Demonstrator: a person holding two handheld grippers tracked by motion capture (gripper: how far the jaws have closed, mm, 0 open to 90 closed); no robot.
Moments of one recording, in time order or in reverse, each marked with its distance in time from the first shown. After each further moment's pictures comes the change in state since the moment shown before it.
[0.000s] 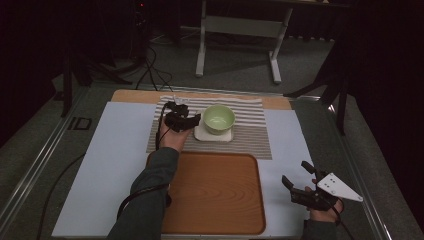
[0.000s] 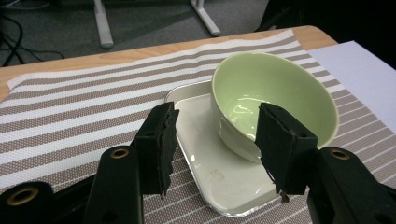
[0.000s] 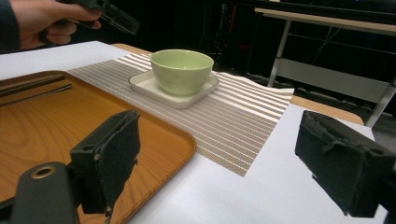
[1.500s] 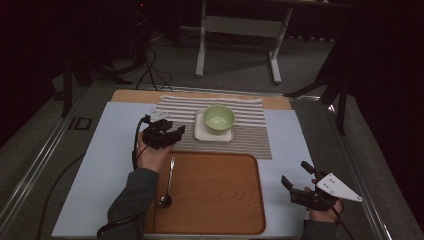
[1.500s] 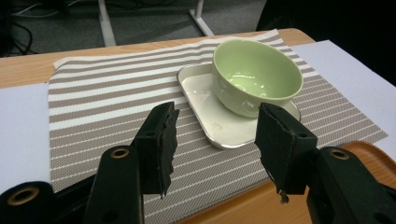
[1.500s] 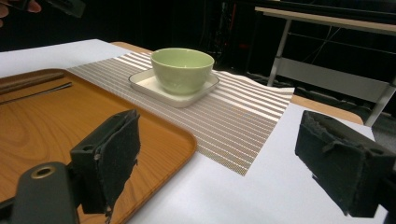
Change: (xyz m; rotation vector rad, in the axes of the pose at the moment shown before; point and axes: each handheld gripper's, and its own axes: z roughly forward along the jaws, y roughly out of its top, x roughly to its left) left arm 0.009 -0.033 -0.084 -0.052 -0.019 -0.001; right arm 0.001 0.000 0.000 0.003 -0.001 -0.004
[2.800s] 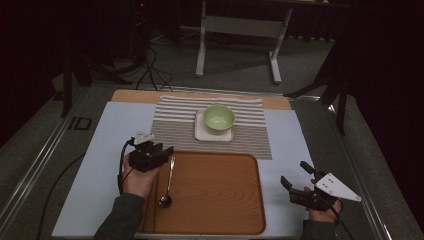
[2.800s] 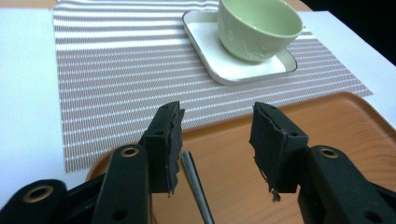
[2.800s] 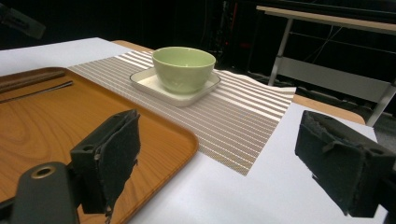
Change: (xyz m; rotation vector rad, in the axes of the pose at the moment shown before) left arm 0.010 -0.055 -0.039 0.063 -0.020 -0.076; right arm 0.001 0.000 0.001 0.008 0.003 -0.004
